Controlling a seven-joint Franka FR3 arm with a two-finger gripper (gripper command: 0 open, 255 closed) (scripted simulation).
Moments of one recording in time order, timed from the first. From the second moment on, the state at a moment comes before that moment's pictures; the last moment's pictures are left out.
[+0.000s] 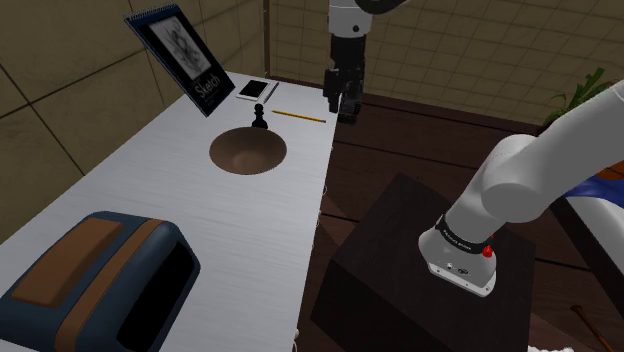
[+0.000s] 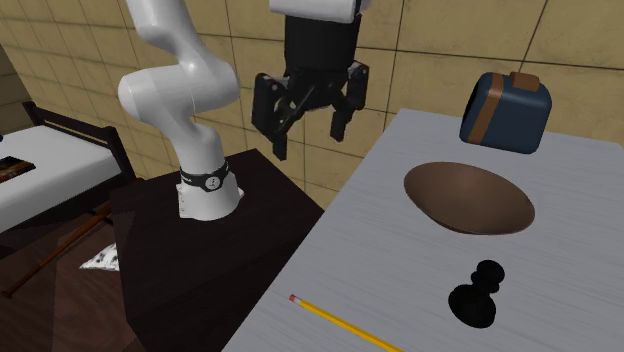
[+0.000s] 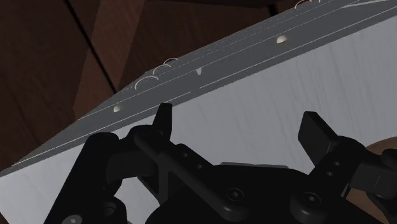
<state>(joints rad) 0.02 -0.34 0.11 -2.21 0.04 1.73 0.10</state>
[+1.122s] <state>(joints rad) 0.09 0.30 0.18 -1.59 -0.12 1.81 0.09</state>
